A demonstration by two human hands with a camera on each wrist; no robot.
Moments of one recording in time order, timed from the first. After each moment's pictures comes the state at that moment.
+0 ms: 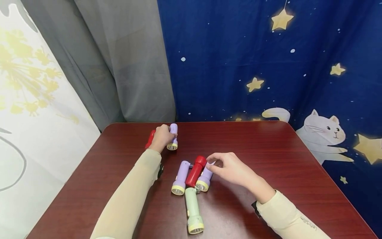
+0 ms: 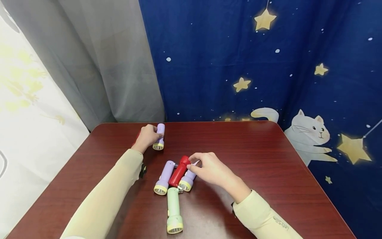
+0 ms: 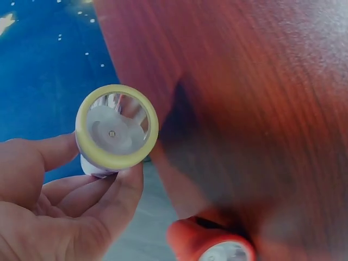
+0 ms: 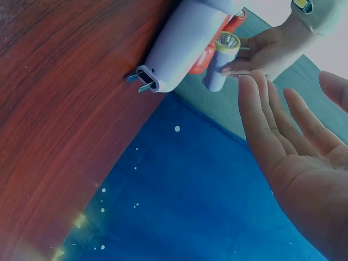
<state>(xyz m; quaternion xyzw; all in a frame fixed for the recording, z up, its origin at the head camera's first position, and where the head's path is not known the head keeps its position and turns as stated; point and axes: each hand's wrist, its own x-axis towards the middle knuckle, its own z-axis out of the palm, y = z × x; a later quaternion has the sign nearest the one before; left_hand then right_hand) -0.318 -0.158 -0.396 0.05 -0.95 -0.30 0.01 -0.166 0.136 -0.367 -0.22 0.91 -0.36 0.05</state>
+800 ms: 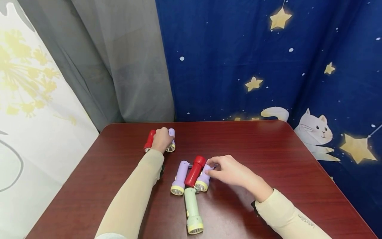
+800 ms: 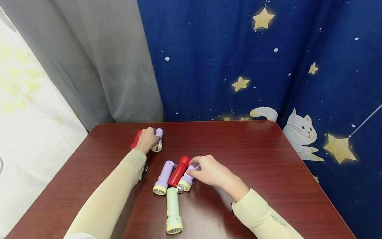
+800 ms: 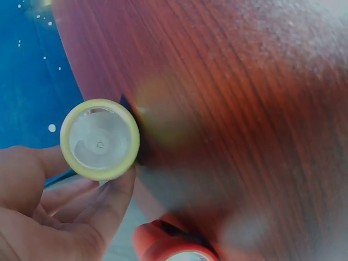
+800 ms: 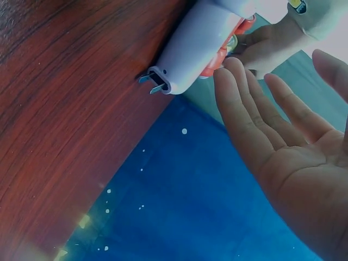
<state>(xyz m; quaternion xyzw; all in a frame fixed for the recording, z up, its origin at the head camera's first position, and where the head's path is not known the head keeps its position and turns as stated) -0.355 -0.168 -0.451 0.05 -0.97 -0.25 0.05 -0.169 0.137 -0.374 -0.23 0.91 -0.33 0.10</state>
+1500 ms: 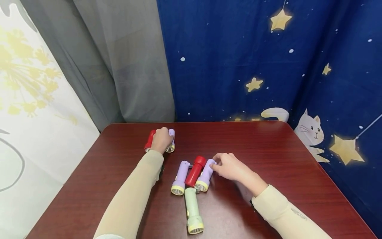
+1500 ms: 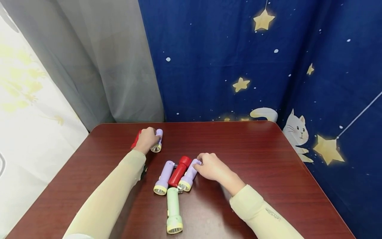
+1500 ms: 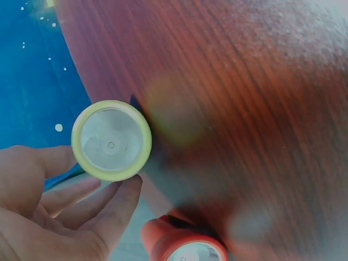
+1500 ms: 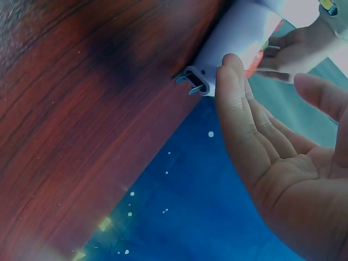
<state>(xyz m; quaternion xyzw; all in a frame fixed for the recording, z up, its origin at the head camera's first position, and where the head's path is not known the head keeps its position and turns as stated) -0.313 -0.155 -0.410 0.05 -0.97 -0.23 0.05 -0.187 0.133 -0.389 -0.14 0.94 -0.31 0.10</state>
